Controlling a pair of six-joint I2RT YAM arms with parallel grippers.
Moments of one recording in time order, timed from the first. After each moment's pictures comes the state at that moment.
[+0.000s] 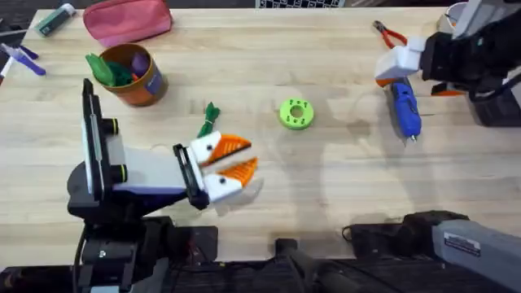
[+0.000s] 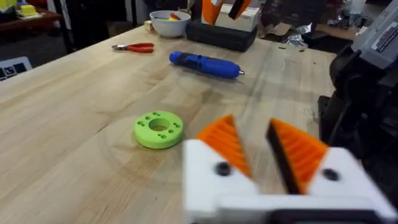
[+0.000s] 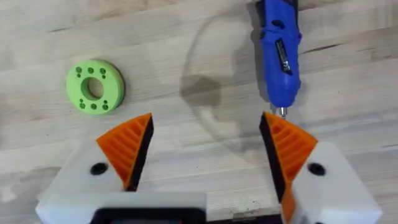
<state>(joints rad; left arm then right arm) 0.03 0.01 0.01 -0.13 1.19 0.04 0.05 1.25 1.27 -1.22 0.04 0.28</state>
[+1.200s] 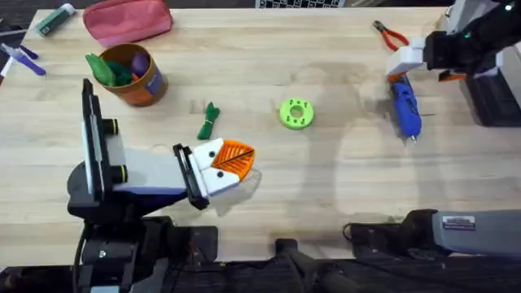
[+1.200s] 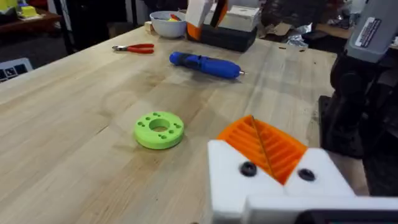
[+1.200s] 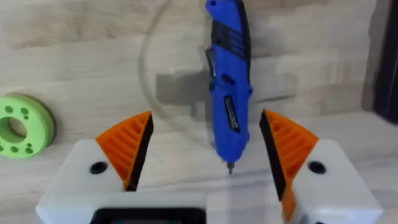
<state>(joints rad) 0.03 0.01 0.01 -0.13 1.19 0.05 -0.16 1.53 1.32 -1.04 0.04 -0.06</state>
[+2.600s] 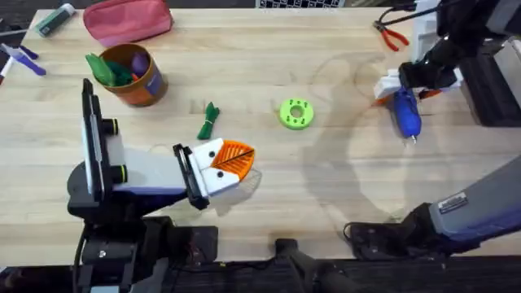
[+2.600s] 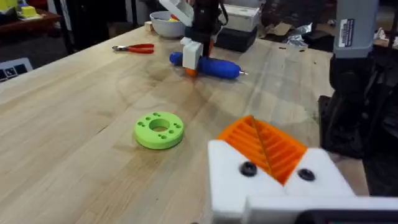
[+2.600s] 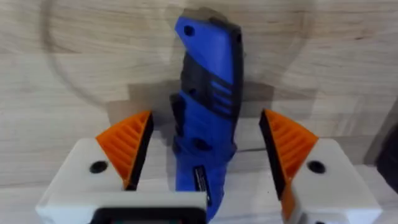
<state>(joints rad) 0.03 0.01 0.01 -0.13 1.19 0.05 -0.23 1.88 1.33 -0.90 0.11 -0.23</state>
